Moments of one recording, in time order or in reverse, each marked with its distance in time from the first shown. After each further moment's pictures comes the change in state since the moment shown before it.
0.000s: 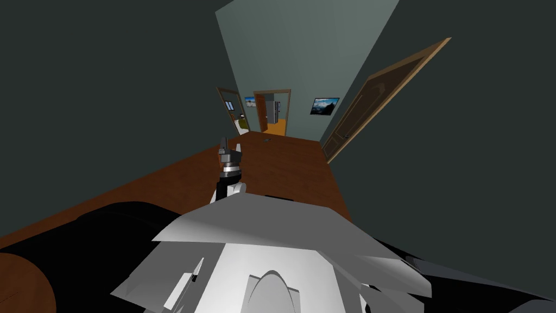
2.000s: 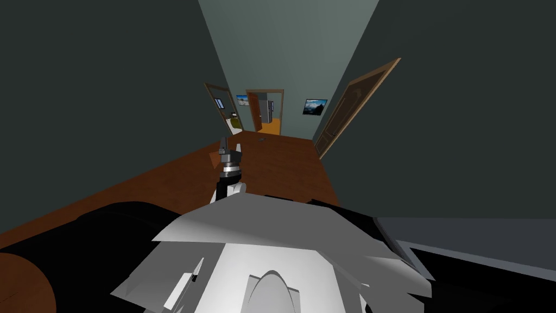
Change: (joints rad) left arm 0.000 0.000 0.000 0.000 0.000 0.000 0.000; right arm -0.209 0.069 -0.159 -0.085 -0.213 0.252 0.427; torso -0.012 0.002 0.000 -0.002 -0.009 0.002
